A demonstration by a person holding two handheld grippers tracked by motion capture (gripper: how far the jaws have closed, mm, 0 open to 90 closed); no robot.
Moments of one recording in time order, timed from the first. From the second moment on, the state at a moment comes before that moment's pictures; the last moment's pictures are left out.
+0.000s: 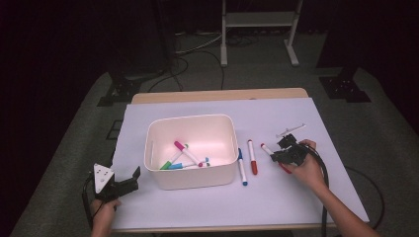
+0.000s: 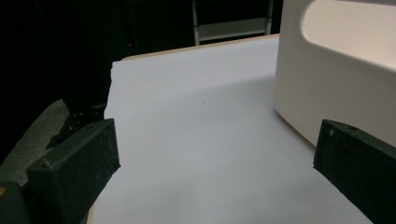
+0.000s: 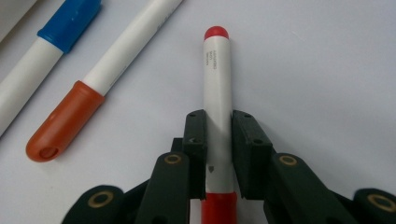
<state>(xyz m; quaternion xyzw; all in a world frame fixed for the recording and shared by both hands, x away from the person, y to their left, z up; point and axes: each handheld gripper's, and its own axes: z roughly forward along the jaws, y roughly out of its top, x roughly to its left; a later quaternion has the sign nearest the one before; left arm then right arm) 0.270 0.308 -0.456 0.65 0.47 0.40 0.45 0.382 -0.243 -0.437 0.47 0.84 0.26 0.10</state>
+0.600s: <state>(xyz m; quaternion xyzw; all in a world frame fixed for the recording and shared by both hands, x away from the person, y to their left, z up) 0.270 0.308 -0.456 0.65 0.47 0.40 0.45 0.356 -0.250 -0.390 0.44 0.83 0.34 0.04</state>
